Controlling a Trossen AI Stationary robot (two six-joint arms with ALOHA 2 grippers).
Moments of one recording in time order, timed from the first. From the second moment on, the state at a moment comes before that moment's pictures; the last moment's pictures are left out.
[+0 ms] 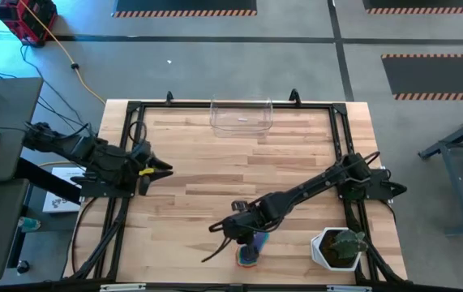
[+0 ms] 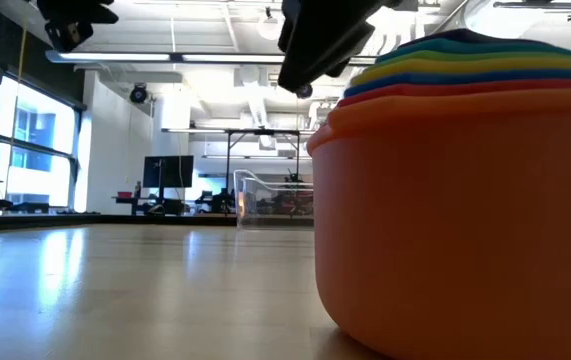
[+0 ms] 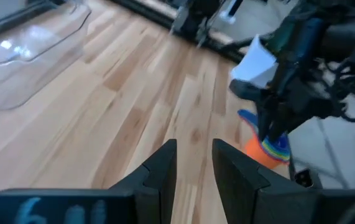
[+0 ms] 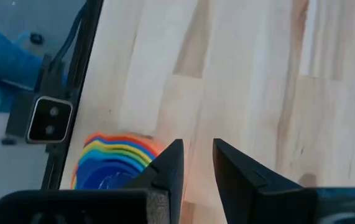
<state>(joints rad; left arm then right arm) -0.36 0.59 0.72 -0.60 -0.36 -0.59 0.41 2.04 1.69 -0.70 -0.06 0.25</state>
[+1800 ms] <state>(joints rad) -0.35 0.00 0.01 0.05 -0.31 -0.21 0.28 2.04 1.69 -0.62 -0.07 0.50</state>
